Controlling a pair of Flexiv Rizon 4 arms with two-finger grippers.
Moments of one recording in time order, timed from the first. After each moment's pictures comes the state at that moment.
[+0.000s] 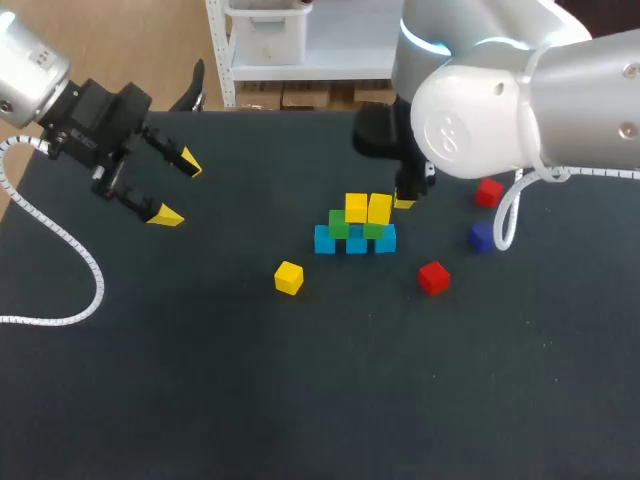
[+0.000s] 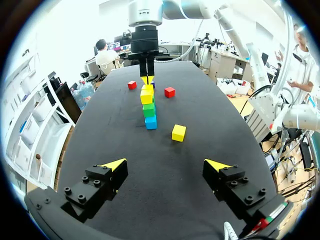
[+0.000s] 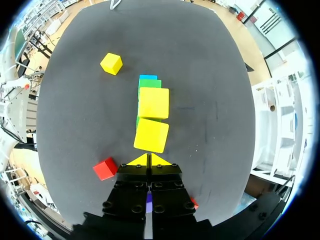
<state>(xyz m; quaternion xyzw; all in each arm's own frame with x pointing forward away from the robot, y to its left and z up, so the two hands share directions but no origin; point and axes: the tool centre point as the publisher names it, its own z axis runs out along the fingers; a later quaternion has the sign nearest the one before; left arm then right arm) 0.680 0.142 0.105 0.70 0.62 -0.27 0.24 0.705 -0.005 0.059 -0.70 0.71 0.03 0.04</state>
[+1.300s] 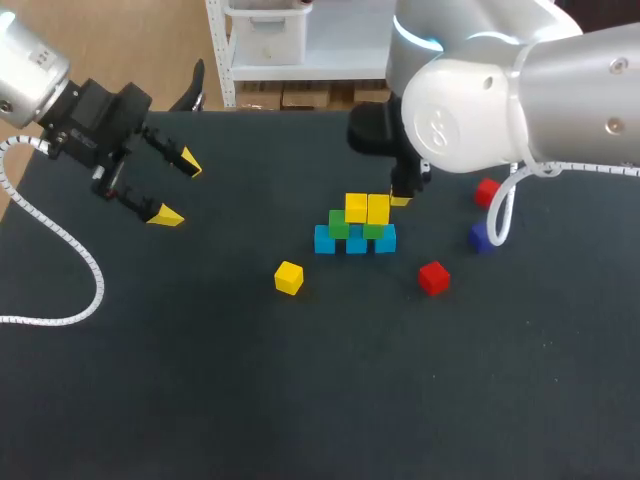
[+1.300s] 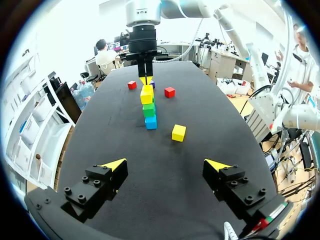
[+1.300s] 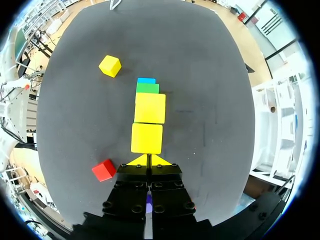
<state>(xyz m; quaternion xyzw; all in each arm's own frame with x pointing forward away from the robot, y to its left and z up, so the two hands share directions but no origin) 0.680 0.142 0.105 0.70 0.62 -0.27 0.24 0.708 -0.001 0.061 -0.70 0.71 0.03 0.04</state>
